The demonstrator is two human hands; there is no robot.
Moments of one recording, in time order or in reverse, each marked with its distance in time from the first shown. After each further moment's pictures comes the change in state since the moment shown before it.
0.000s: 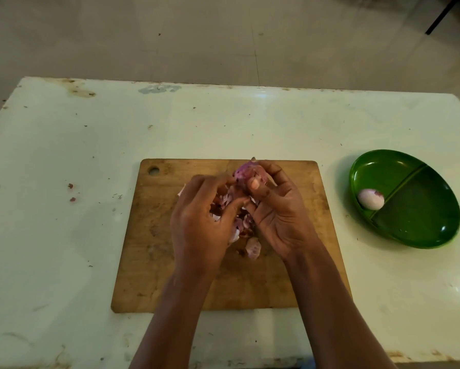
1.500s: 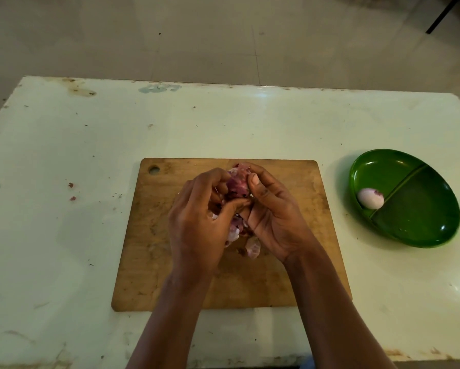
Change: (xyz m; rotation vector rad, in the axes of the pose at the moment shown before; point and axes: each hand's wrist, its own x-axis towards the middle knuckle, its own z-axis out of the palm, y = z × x) left_hand 0.001 0.006 -0.004 0.027 0.098 0.085; right_hand -0.004 0.000 0.005 -0.001 -0.141 0.085
